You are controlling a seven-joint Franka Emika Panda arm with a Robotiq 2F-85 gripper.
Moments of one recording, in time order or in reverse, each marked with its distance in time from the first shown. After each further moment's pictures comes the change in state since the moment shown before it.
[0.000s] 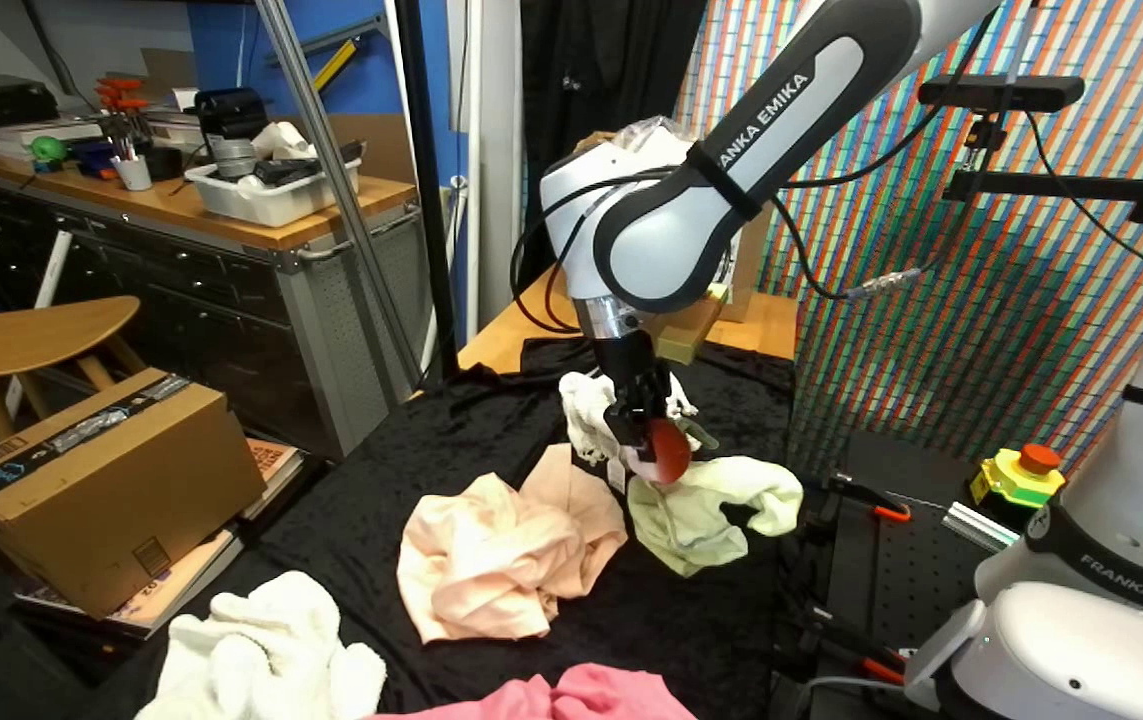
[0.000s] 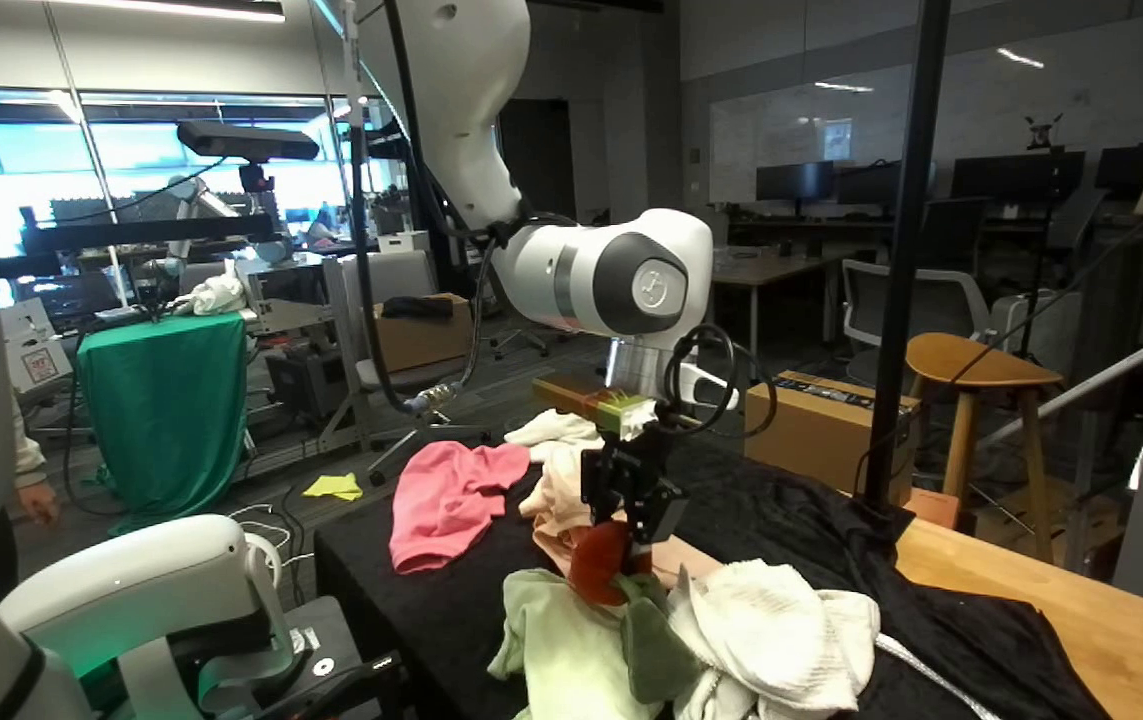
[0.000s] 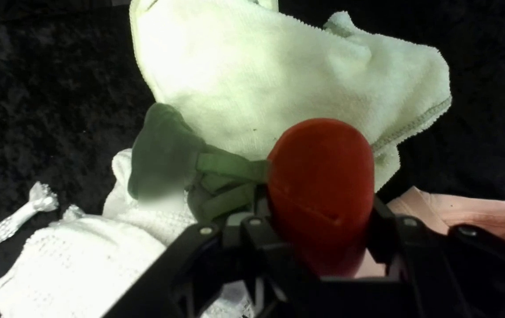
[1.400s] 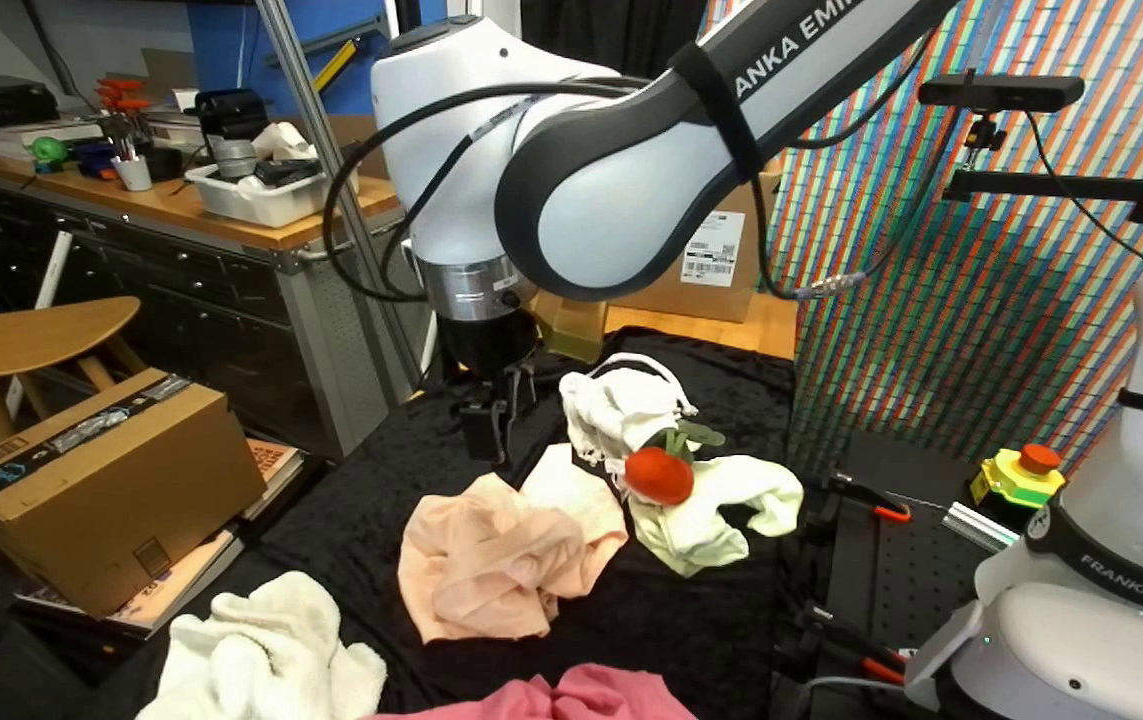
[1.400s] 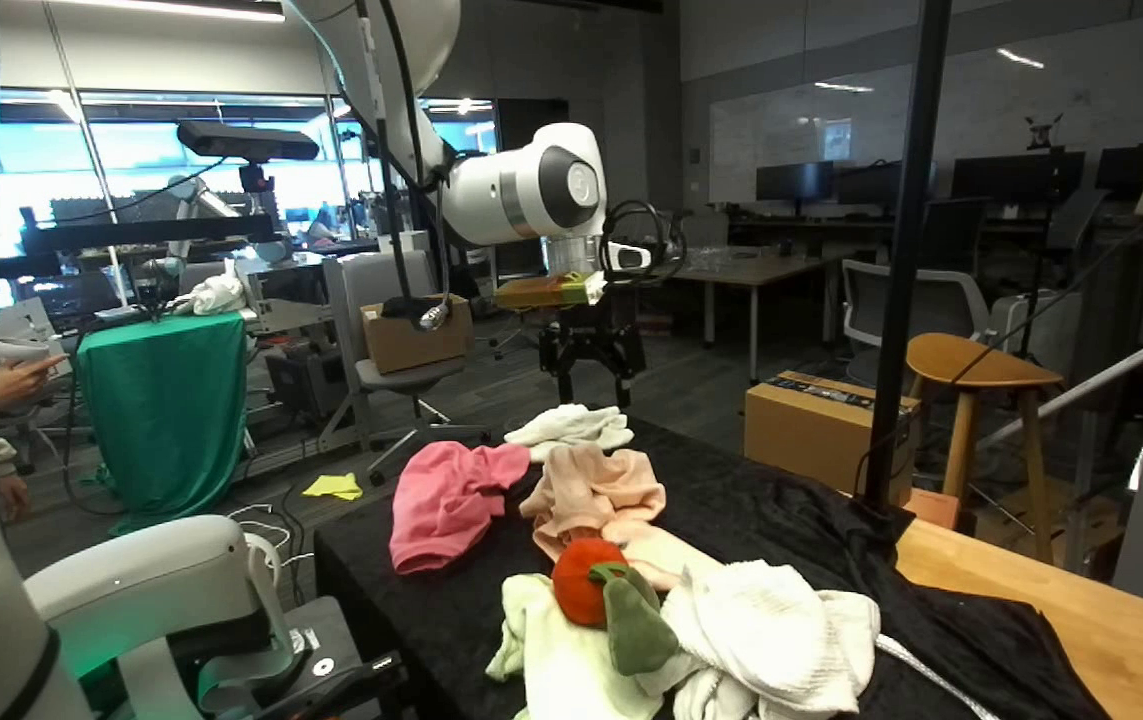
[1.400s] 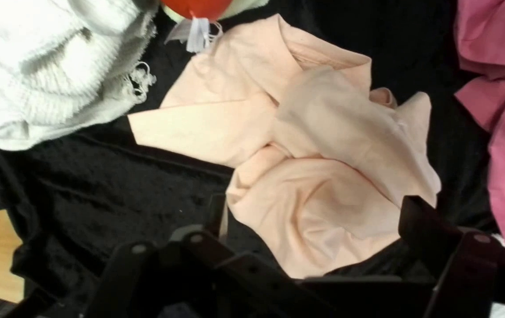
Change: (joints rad) arm 0.193 0.022 0.111 0.270 -0.154 -0.009 0.051
